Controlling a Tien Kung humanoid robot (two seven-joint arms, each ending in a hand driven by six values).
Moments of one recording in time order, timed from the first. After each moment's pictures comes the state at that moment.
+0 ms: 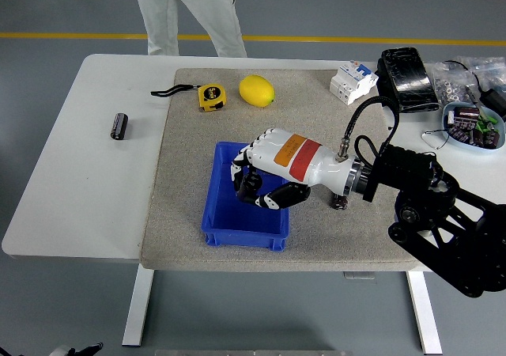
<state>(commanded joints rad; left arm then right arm) -0.18 0.06 -1.01 -0.18 1.31 0.08 0.14 0.65 -0.26 0.68 1.42 -2.05 0.06 0.31</state>
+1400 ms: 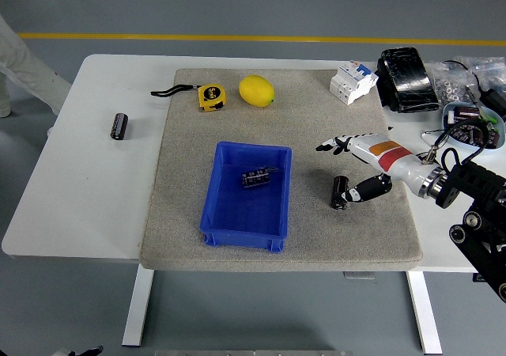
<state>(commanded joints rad) -0.17 0.05 -1.04 -0.18 1.33 0.08 0.14 0.42 -0.32 1.00 1.19 -2.07 0.08 0.32</state>
